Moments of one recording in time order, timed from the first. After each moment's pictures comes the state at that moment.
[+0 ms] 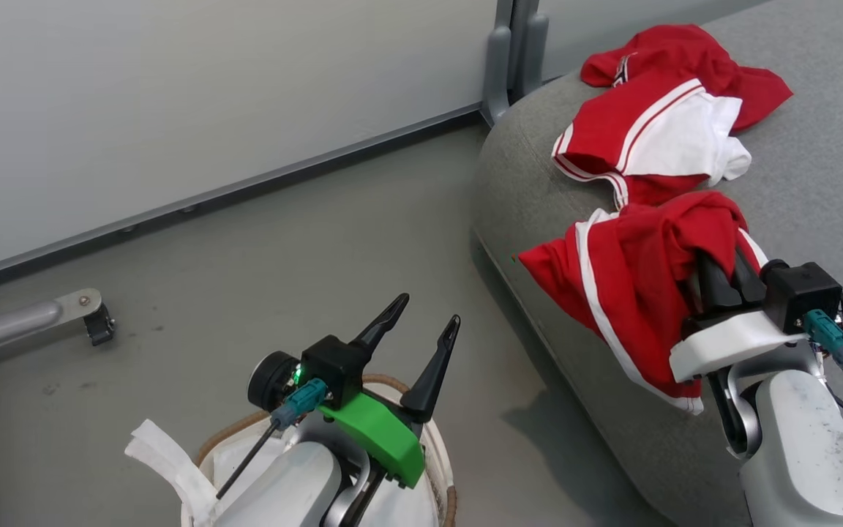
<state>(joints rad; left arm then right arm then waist) -0.40 0.14 -0.77 0.39 -0.55 -0.06 -0.26 -0.33 -0.05 -0.06 0.27 0.02 0.13 -0.26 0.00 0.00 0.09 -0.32</state>
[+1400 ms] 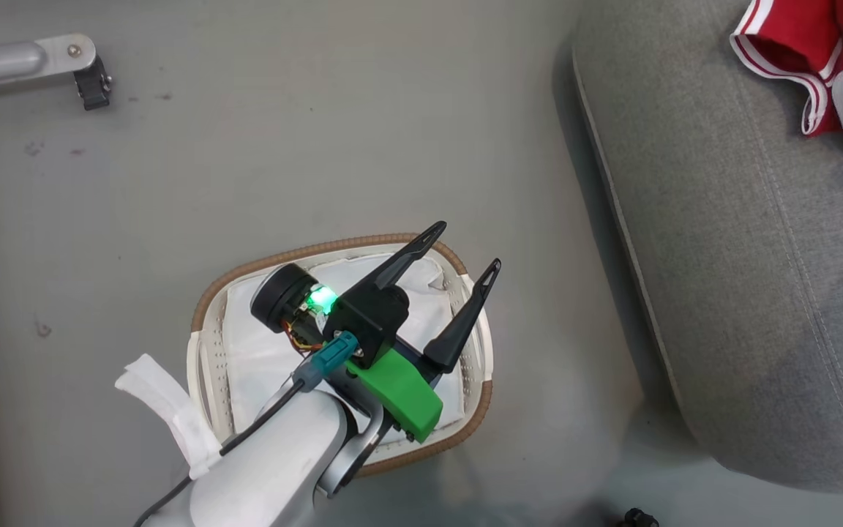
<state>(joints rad) -0.54 0.22 -0.84 0.16 -0.44 -0.03 -0.12 -0.97 -0.43 -0.40 0.82 -0.19 0.13 -0.26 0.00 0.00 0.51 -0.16</state>
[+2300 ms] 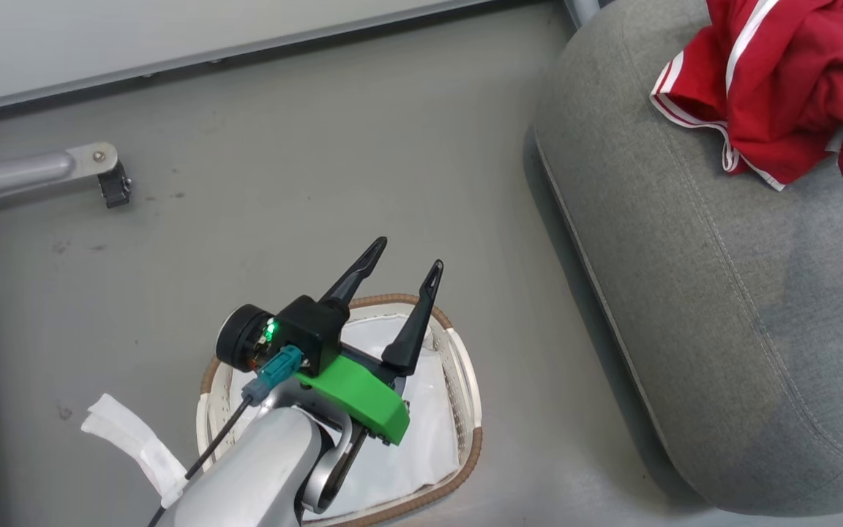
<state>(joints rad) -0.46 0.22 -0.77 0.23 -0.54 0.03 -0.22 -0.64 -0.31 -0.35 0.63 -0.18 0.13 -0.26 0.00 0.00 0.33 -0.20</state>
